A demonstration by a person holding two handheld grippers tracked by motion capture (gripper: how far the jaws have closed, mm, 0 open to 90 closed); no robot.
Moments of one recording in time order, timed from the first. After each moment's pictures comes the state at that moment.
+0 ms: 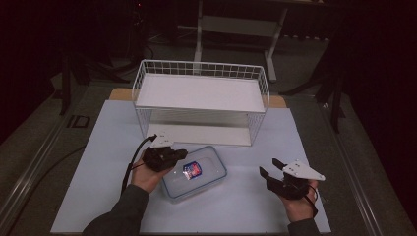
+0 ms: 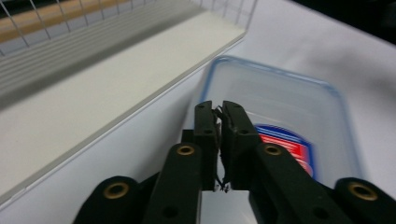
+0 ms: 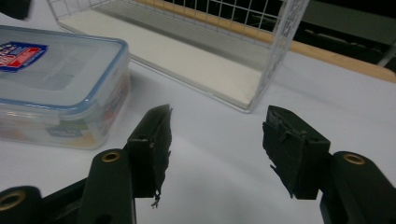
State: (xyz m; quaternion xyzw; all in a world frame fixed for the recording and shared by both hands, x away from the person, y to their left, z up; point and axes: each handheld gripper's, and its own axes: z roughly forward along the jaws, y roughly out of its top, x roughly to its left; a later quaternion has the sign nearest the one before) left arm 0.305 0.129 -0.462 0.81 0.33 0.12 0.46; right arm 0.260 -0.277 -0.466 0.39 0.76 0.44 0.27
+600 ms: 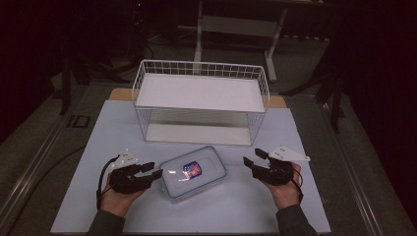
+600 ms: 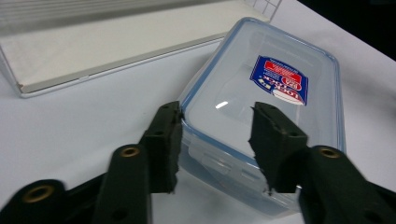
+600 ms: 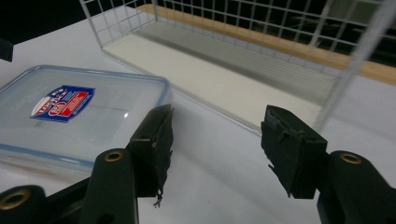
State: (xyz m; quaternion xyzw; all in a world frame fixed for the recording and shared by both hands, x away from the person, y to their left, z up) left arm 0.248 0.188 -0.478 0.76 0.43 0.12 0.47; right arm 0.292 -0.238 -0.450 0.37 0.77 0.47 0.20
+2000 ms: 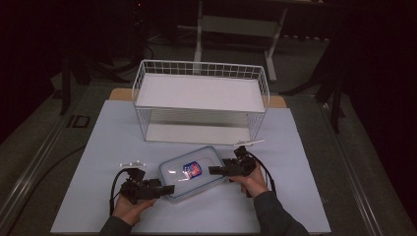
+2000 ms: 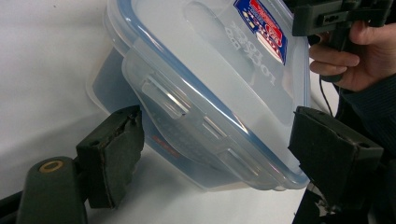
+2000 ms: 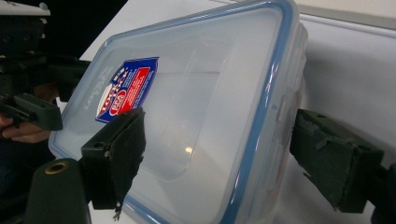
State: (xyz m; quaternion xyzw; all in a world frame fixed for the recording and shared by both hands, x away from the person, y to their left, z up) left arm 0.254 0.176 -0.523 0.71 0.51 -0.10 0.48; right arm 0.352 -0.171 -0.510 0.40 0.79 0.45 -0.12
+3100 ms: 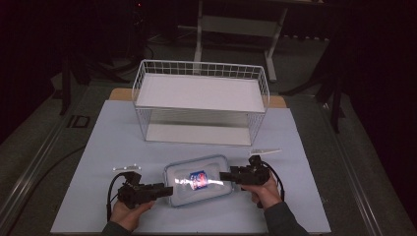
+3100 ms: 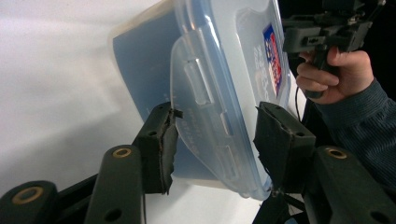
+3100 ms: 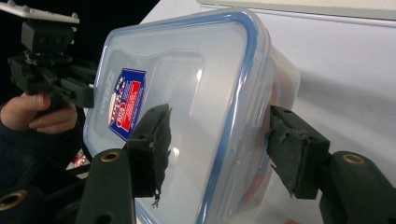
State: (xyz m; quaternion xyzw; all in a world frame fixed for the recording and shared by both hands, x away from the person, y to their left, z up) left arm 0.237 0.179 -0.514 0.69 0.50 -0.12 0.51; right arm 0.317 -0.207 -0.500 0.39 0.77 0.49 -0.11
